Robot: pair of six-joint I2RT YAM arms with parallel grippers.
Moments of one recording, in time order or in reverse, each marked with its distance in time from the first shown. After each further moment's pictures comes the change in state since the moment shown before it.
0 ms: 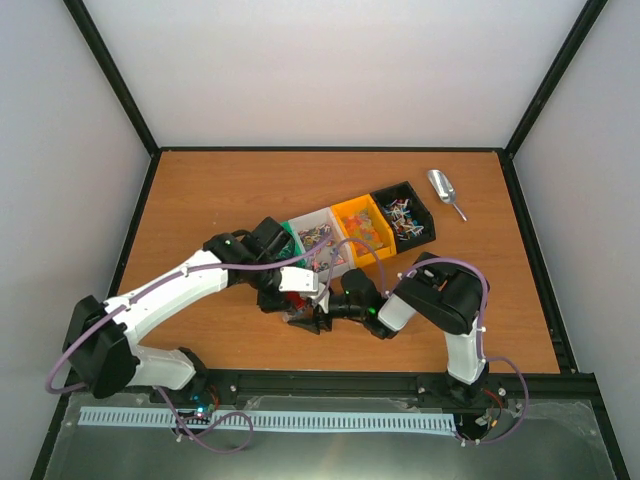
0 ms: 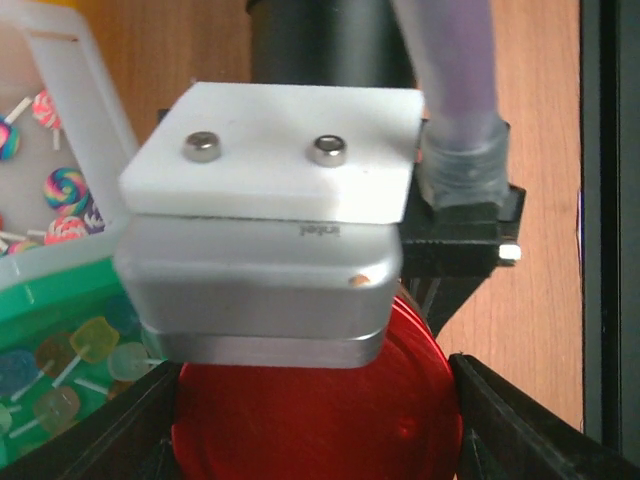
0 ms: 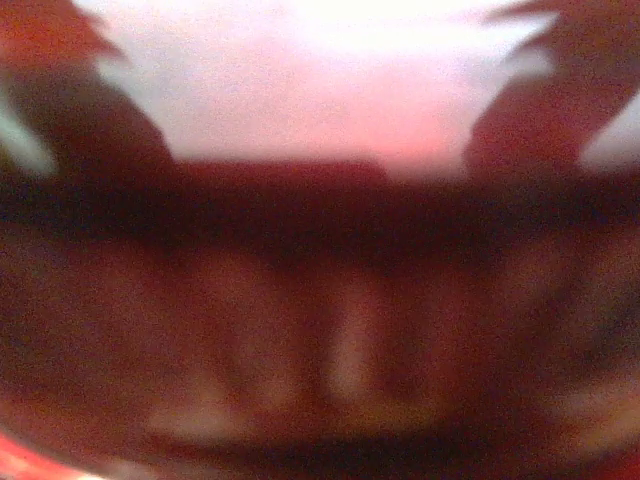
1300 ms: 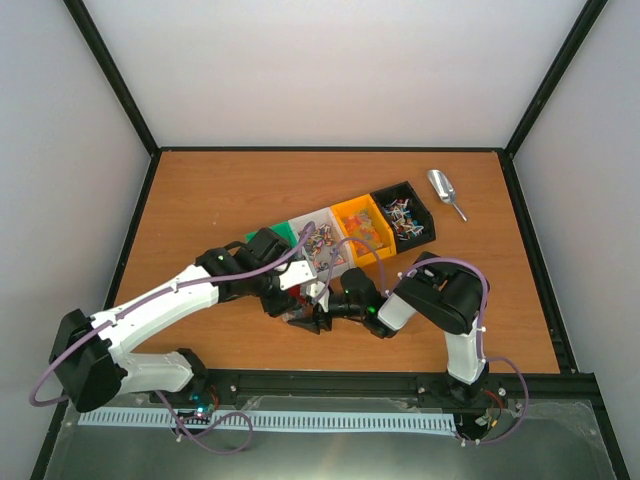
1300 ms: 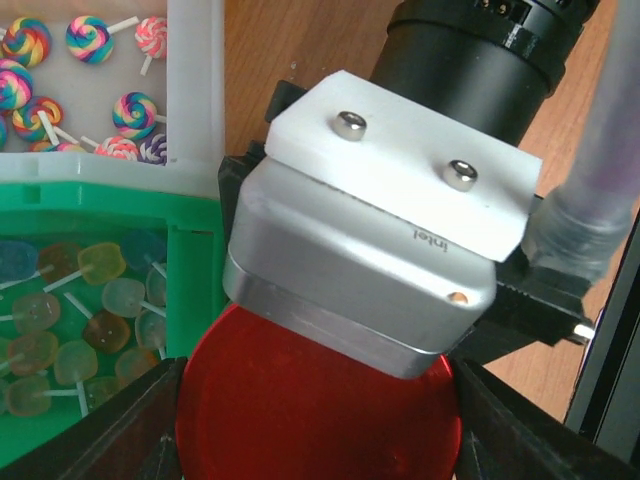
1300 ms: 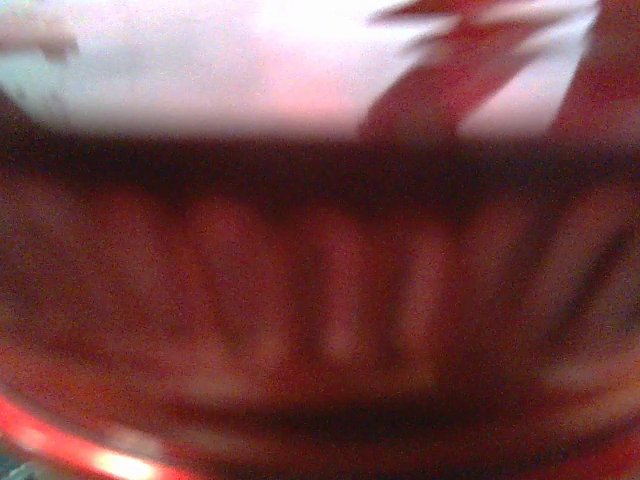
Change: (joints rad) left arm -0.043 -0.088 -0.086 0.131 -0.124 -0.398; right arm 0.002 0.000 0.005 -0.011 -0.003 0.028
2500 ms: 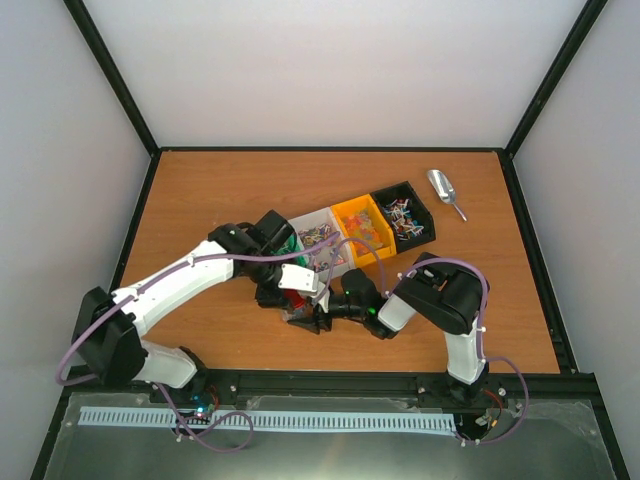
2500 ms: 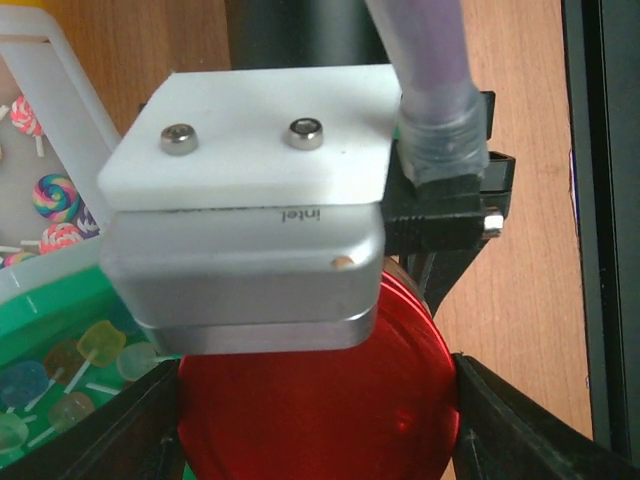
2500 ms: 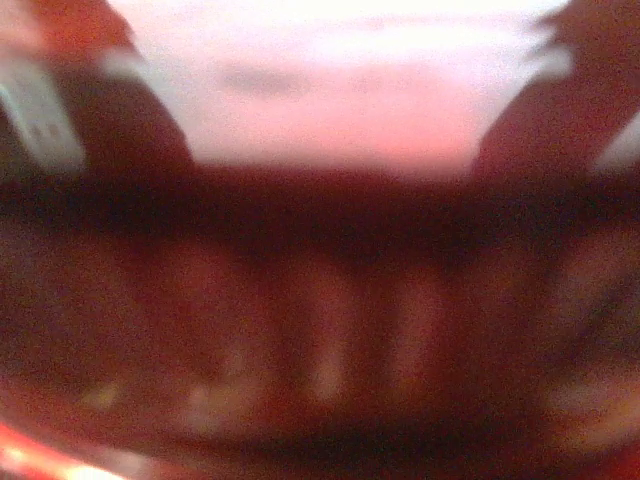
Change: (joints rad) left arm 0.067 0.179 0.193 -0.252 0.128 0.581; right arm 0.000 0.000 -0.008 0.016 0.020 -0.005
